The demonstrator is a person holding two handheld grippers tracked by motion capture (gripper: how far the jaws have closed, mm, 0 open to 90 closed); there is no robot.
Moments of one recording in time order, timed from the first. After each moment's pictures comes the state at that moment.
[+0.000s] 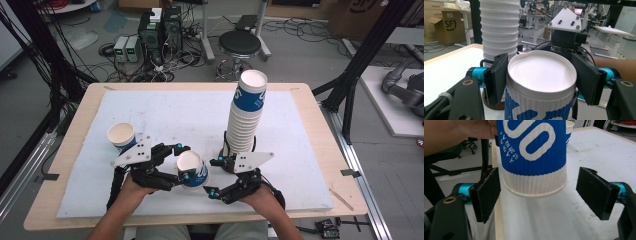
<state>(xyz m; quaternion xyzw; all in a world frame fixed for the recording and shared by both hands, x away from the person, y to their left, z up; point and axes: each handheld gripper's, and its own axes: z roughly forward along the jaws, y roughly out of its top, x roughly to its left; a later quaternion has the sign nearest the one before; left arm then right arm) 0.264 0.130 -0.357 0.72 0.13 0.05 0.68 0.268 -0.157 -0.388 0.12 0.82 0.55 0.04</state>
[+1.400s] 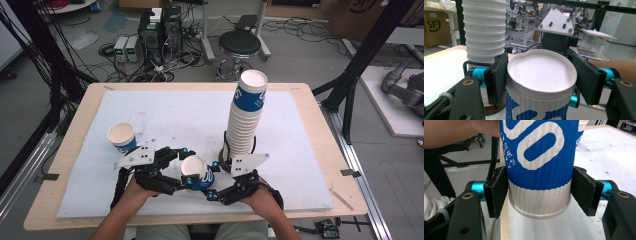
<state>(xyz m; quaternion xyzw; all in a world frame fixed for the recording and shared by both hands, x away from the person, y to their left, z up) 0.264 0.123 -0.364 0.71 0.12 0.02 0.69 0.266 -0.153 -0.389 0.08 0.84 0.54 0.03</state>
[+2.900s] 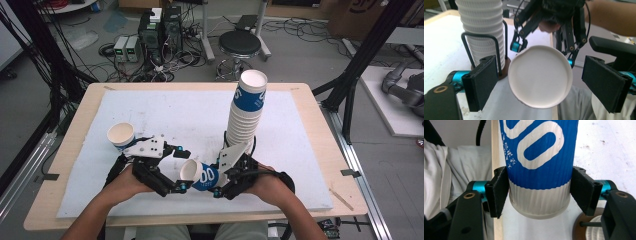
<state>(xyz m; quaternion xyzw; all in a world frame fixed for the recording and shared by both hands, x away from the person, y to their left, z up) 0.276 0.124 -0.343 0.82 0.10 -0.01 0.56 0.275 -0.138 -0.343 0.03 0.94 0.33 0.06</state>
